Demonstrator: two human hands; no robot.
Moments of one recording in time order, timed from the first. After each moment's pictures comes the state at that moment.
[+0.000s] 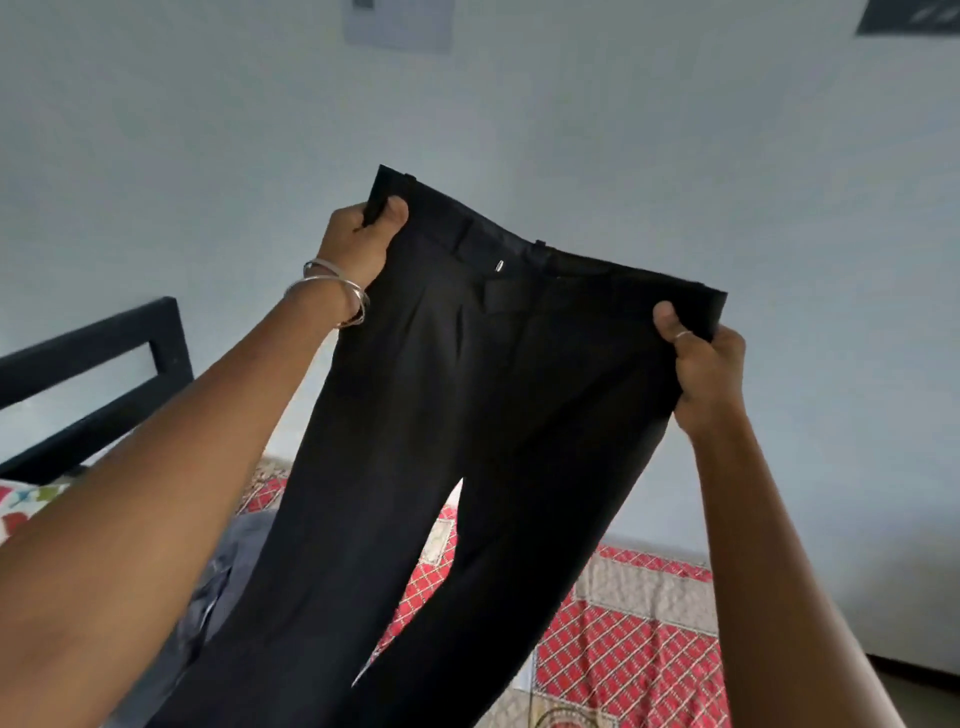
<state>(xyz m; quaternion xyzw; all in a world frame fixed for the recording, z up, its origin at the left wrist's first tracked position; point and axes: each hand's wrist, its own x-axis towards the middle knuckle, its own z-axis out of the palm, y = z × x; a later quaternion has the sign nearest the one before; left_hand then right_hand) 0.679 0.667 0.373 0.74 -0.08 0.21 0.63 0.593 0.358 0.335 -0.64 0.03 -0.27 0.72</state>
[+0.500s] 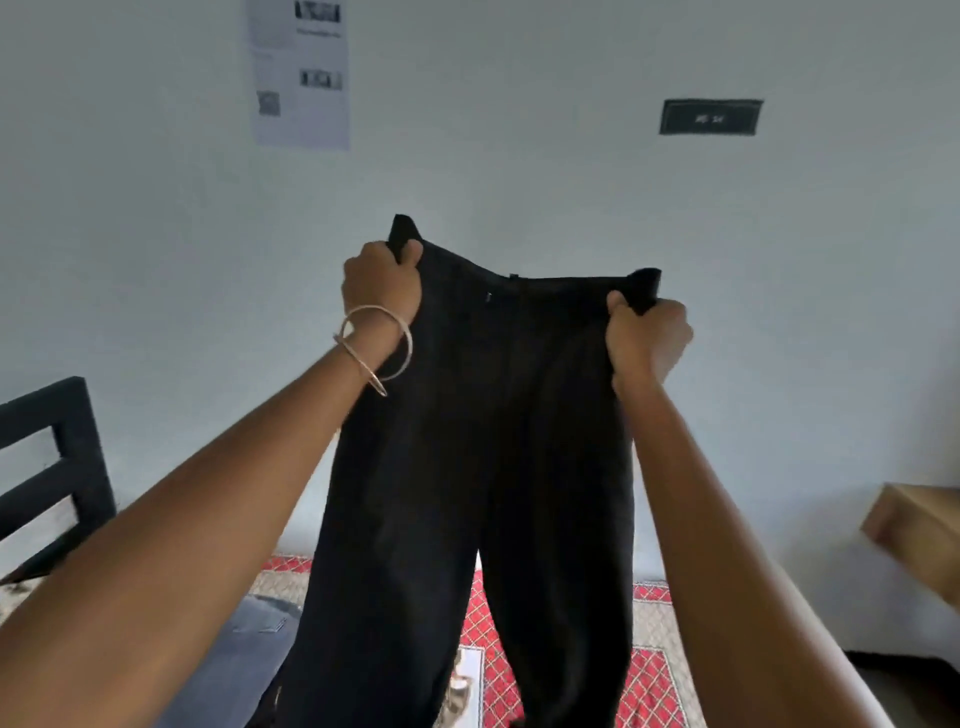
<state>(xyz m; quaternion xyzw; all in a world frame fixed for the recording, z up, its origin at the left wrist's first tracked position) 0.594 0.526 0.441 0.80 0.00 0.30 0.52 0.527 0.301 0.424 -0.70 0.22 -0.45 0.51</state>
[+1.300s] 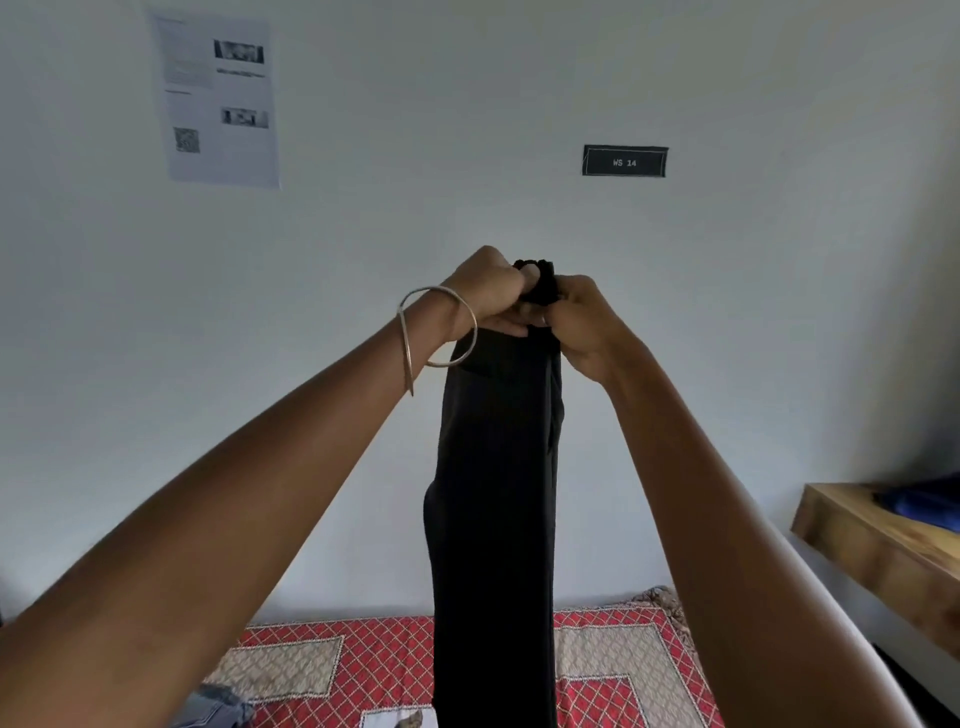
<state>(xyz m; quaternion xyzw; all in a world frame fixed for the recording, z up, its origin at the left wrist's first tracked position) 0.567 0.400 0.506 0.75 -0.30 -0.01 0.59 0.517 0.280 0.479 -0.79 -0.08 -0.24 0.56</state>
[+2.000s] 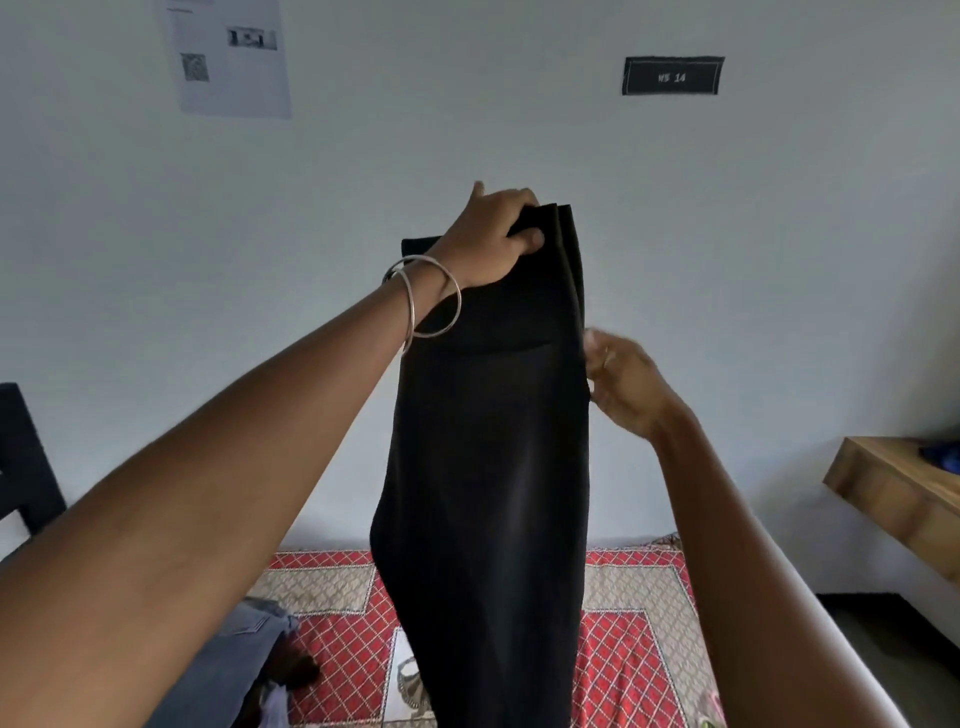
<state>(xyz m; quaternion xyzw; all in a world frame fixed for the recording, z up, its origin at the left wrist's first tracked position) 0.594 0.414 0.482 0.79 -0.45 0.27 0.32 0.518 0.227 0.364 -0.70 -0.11 -0.13 0.70</state>
